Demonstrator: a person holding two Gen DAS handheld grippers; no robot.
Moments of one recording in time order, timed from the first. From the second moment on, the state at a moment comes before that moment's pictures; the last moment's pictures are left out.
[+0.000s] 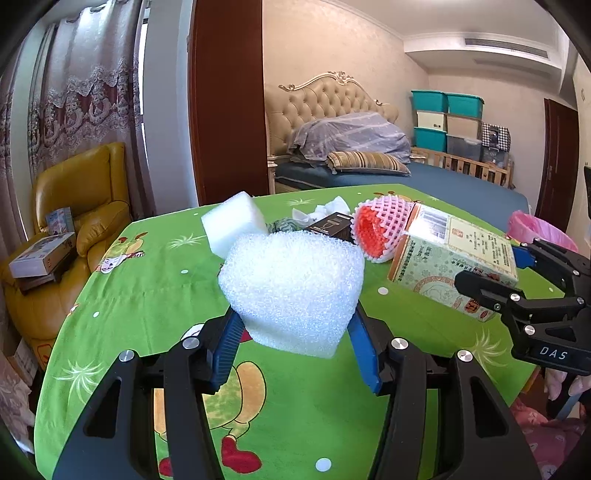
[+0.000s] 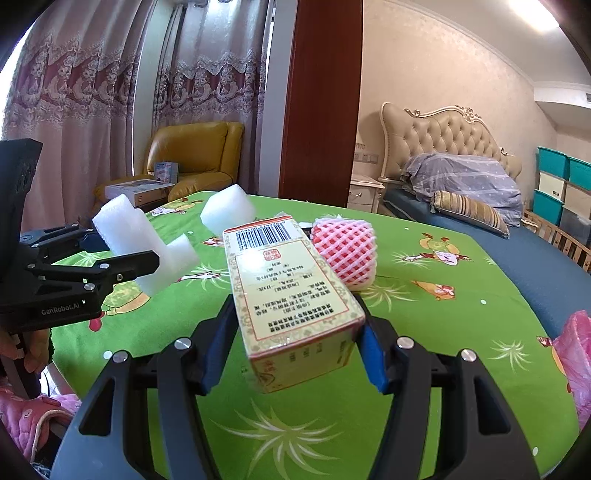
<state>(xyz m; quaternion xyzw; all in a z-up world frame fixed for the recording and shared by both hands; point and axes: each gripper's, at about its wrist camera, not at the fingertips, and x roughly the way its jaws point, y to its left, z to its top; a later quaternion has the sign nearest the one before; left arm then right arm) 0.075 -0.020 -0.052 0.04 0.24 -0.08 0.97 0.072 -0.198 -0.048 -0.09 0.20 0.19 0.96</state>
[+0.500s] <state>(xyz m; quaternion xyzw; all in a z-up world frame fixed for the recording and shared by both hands) 0.078 -0.056 -0.047 0.08 0.24 -0.12 0.96 0.061 -0.239 -0.037 -0.06 0.18 0.14 0.97</state>
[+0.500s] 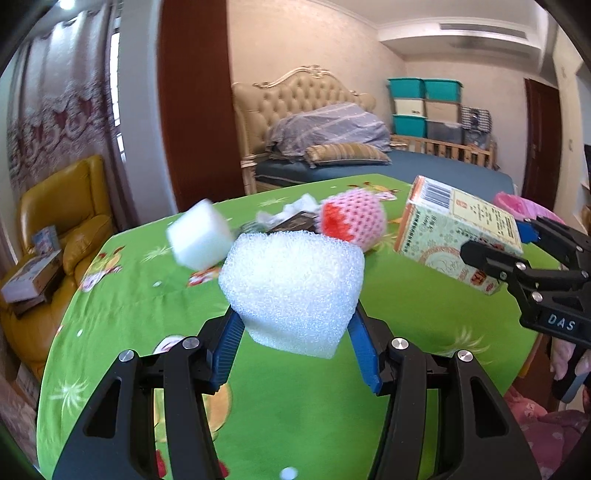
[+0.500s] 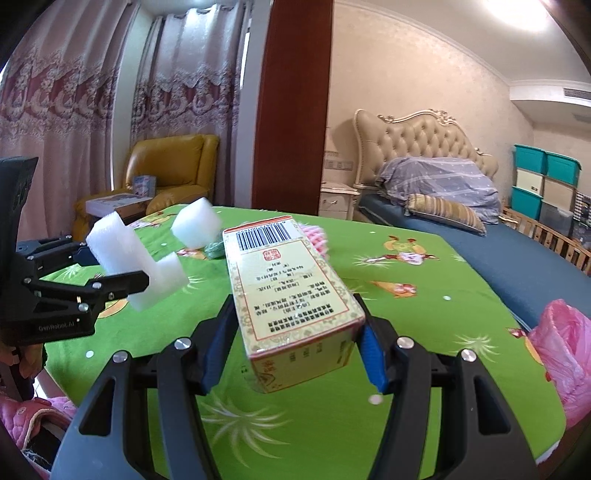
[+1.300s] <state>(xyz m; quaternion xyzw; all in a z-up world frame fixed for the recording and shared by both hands) 0.116 -0.217 -0.023 0.11 0.24 -0.29 0.92 0.030 -0.421 -0.023 0.00 0.14 -0.04 0.99</state>
